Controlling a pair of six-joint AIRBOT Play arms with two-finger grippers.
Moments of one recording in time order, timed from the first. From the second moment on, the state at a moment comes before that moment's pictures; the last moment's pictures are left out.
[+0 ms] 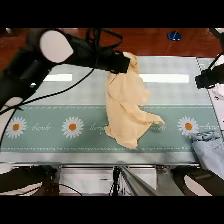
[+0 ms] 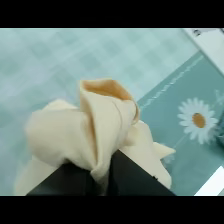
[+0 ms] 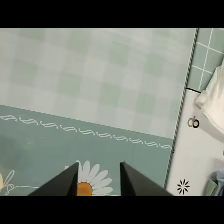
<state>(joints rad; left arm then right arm) -0.63 -1.41 1.64 1.23 -0.96 -1.58 0.14 -1.02 1.35 -1.85 1.40 1.45</state>
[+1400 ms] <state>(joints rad) -0.01 -1.56 1.29 0.89 -1.35 -1.21 -0.34 -1.17 1.08 -1.25 1.36 1.29</state>
